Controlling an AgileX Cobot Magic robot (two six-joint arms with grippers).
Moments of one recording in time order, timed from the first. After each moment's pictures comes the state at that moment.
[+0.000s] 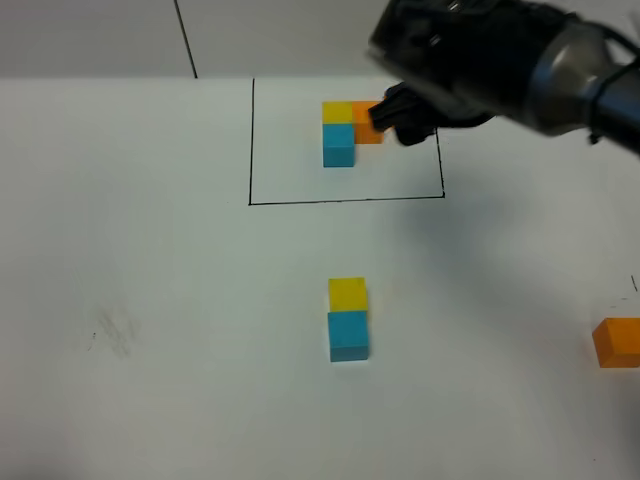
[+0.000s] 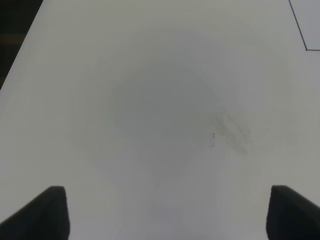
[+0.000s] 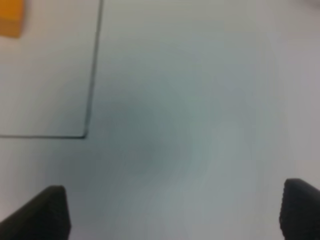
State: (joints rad) left arm 0.00 -0.01 -0.51 0.09 1.07 -0.06; right arm 0.61 1.88 -1.66 -0.68 1.20 0.71
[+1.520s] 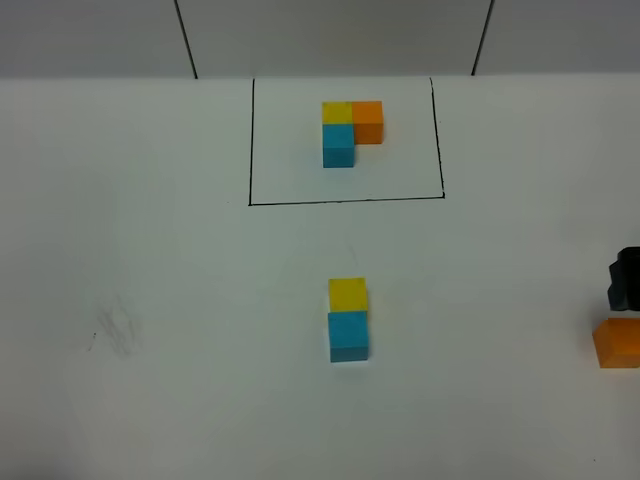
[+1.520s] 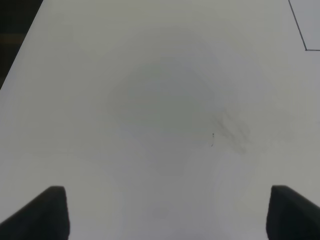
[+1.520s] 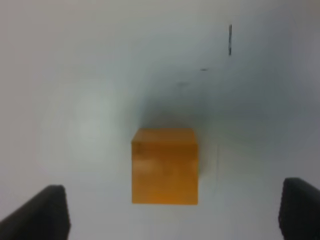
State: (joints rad) left arm 0.00 -0.01 -0.51 0.09 1.07 -0.06; right arm -0.09 1.40 -0.75 0.09 0.72 -0.11
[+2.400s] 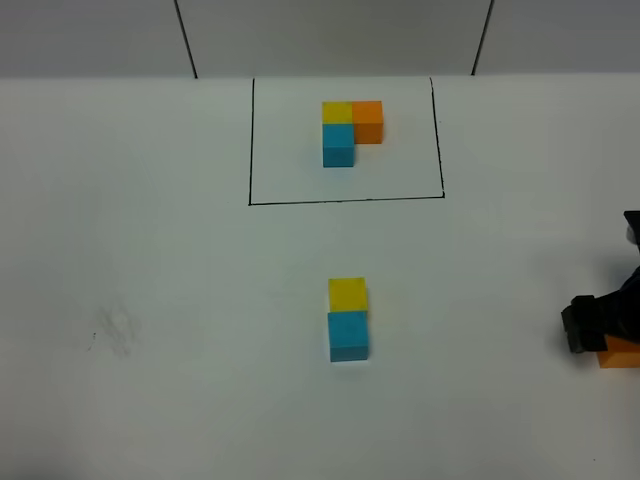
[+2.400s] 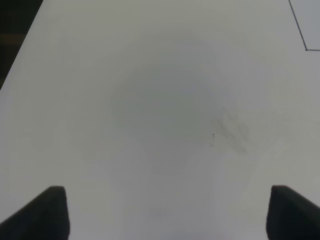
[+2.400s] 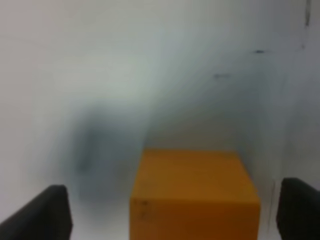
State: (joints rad) left arm 0.00 -0.01 -0.51 0.09 1.07 -0.06; right arm -0.03 1.67 -0.65 0.09 0.45 -0.08
